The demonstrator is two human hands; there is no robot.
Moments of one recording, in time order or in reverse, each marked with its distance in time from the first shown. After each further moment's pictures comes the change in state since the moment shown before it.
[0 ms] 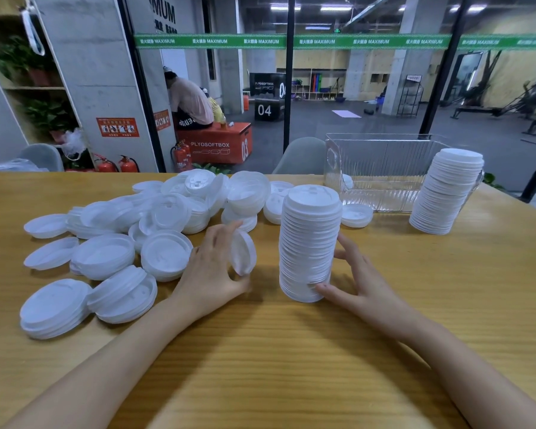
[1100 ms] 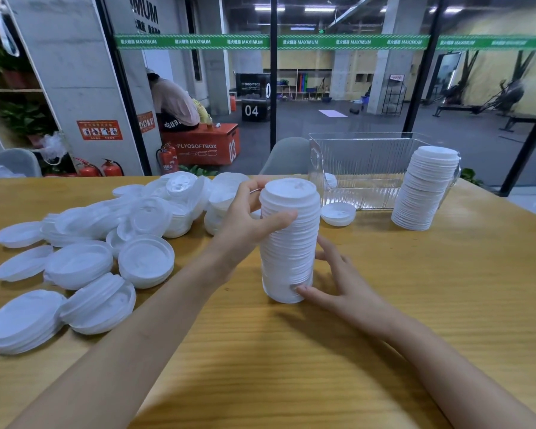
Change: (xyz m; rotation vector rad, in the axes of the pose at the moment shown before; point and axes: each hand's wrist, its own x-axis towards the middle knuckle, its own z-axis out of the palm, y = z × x) left_hand 0.045 0.103 -0.018 -0.901 -0.102 -0.105; right_hand 0.001 0.003 0.002 0.003 -0.003 0.009
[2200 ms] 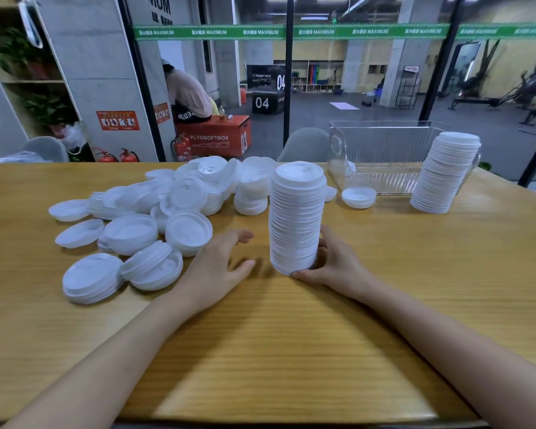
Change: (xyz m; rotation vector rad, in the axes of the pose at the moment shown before) left_hand -0.084 -0.074 -0.085 0.758 0.011 0.097; right_hand 0.019 -0.027 0.051 -0.009 0.065 0.154
